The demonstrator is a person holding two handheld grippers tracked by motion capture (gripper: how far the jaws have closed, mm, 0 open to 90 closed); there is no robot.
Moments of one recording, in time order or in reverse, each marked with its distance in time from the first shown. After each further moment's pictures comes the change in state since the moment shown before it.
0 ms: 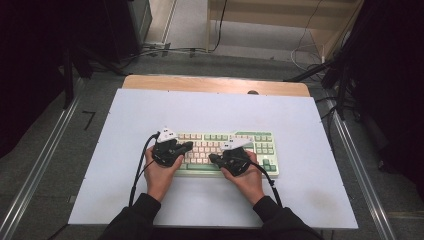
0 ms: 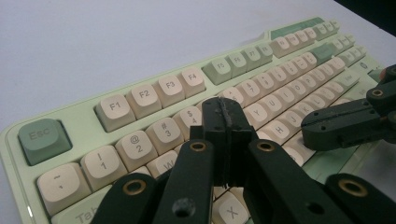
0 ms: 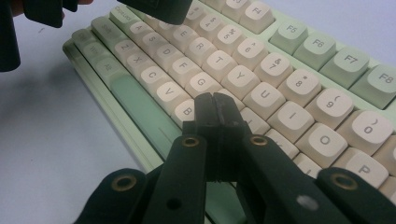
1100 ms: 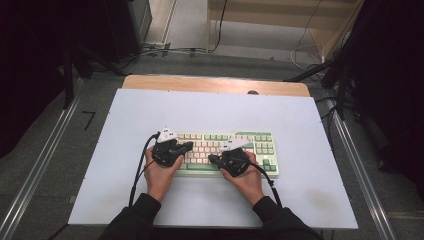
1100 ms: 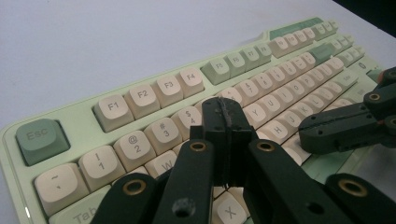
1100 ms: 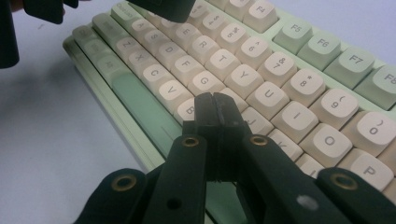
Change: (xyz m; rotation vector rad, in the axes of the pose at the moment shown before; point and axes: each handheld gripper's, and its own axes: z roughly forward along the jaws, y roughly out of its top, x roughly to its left) left arm -0.001 0.000 0.000 0.001 -0.004 -0.001; right arm 0.003 -0.001 0.002 0.014 -0.007 -0.020
